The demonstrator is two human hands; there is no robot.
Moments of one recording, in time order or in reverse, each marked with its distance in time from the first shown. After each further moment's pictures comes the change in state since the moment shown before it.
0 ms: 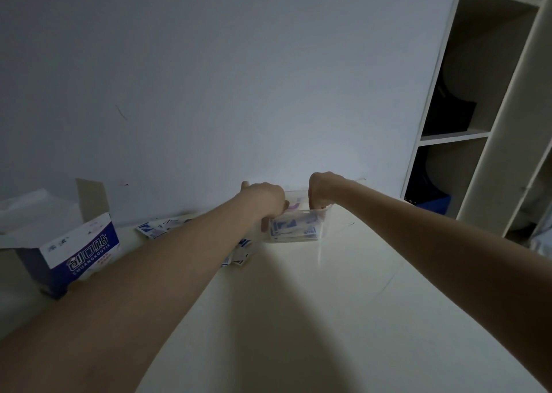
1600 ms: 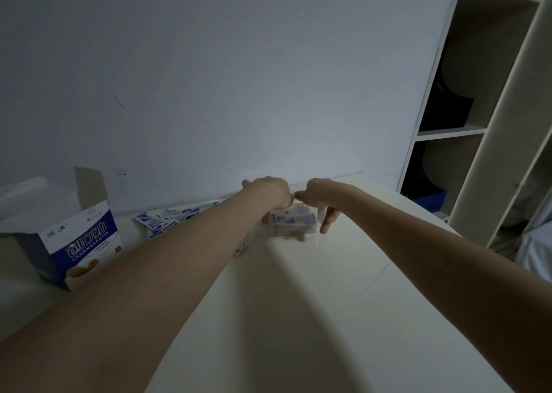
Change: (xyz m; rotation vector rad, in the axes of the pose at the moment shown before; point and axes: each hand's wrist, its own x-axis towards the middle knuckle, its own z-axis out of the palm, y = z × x) left_hand -0.030 0.019 -0.012 -0.060 -0.029 -0.025; right_hand -0.032 -0.005 0.004 0.375 -0.190 0.109
